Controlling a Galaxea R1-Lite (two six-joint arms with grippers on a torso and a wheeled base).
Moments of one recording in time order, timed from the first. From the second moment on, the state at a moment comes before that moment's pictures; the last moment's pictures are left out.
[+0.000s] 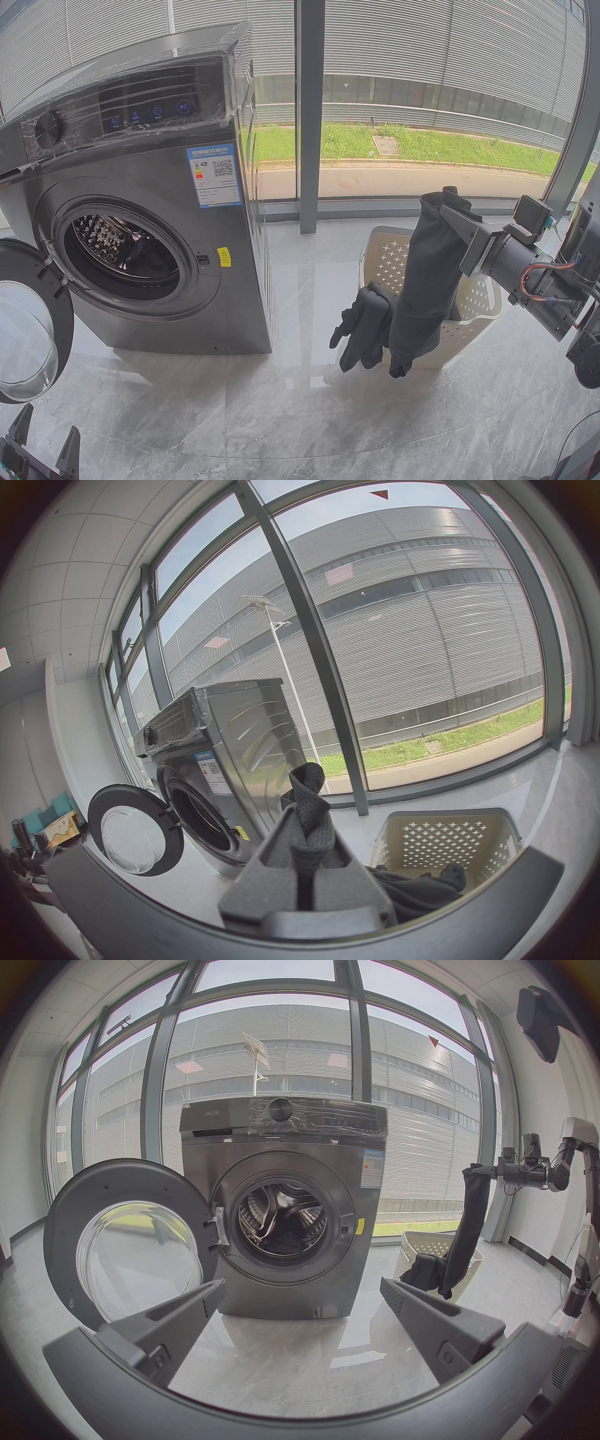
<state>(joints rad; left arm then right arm) 0.00 0.02 -0.02 0.00 0.01 -0.04 0.55 1.53 -0.59 -1.07 -0.10 0.19</state>
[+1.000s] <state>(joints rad) 0.00 0.02 -0.02 0.00 0.01 -0.04 0.57 1.53 -0.58 -1.07 -0.09 0.19</state>
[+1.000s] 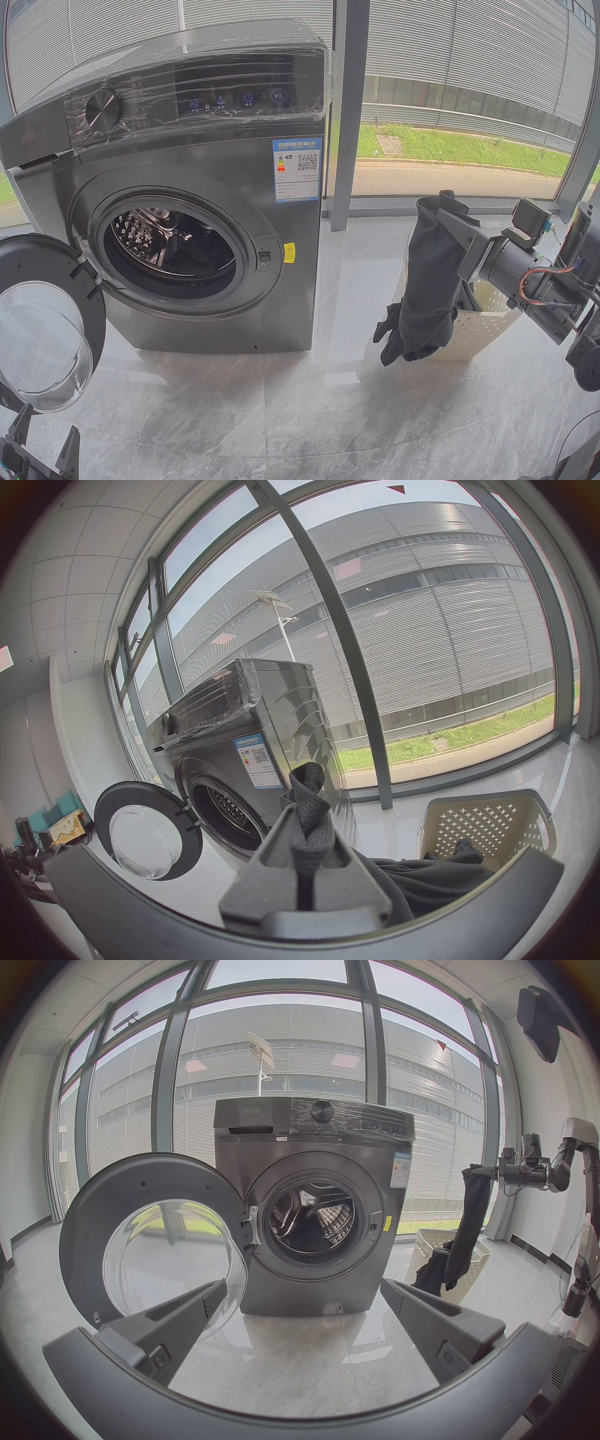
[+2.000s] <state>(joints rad) 0.00 0.02 -0.02 0.00 0.00 -0.04 0.58 1.53 -0.57 -1.07 -0.09 0.19</state>
